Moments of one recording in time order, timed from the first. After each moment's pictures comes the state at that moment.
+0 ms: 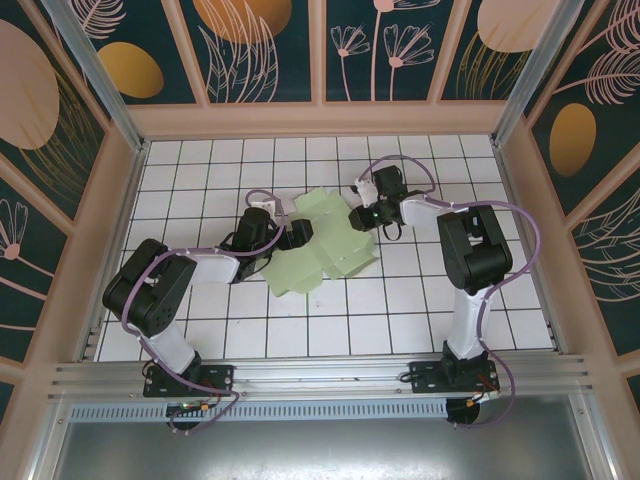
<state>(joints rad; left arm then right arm) -0.52 1.71 0.68 0.50 0.15 -0.66 0.37 1.96 1.22 -0.24 -0.34 -0.07</state>
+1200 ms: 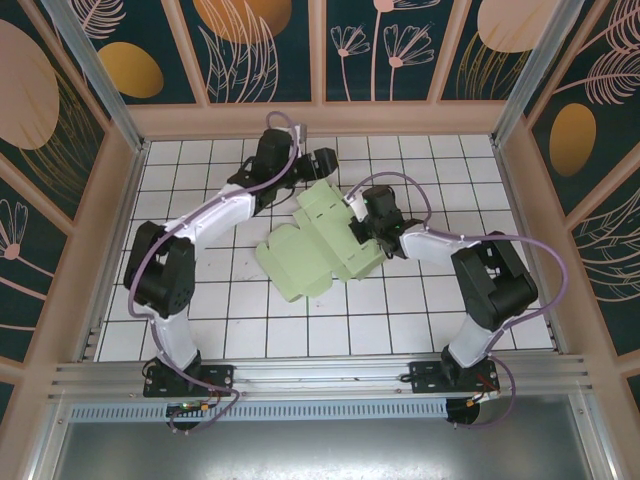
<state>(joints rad) -0.52 1.89 1.52 -0.07 0.27 -0.64 0.54 1.68 0.91 0.05 0.06 -0.22</state>
